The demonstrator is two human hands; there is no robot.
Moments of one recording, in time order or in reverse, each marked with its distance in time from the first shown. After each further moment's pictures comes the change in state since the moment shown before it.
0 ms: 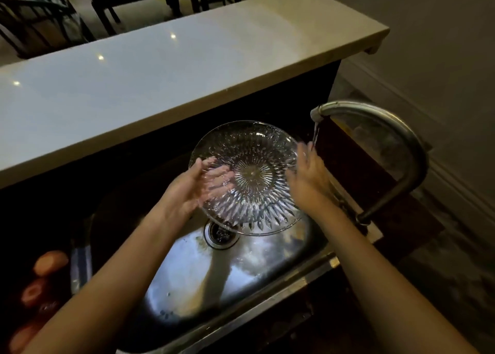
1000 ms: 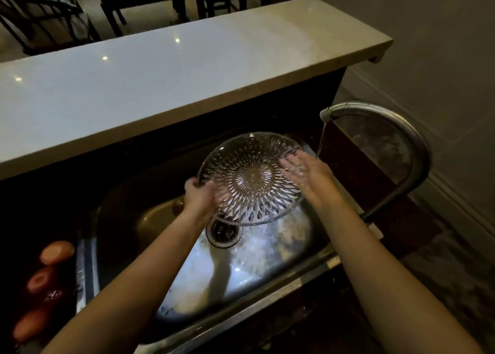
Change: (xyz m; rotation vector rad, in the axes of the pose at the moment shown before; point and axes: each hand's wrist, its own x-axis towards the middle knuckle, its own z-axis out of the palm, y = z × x) left_hand -0.014 -0.035 -0.003 0.260 0.423 0.079; right_hand 0.018 -0.014 -0.009 1.522 -0.138 0.472
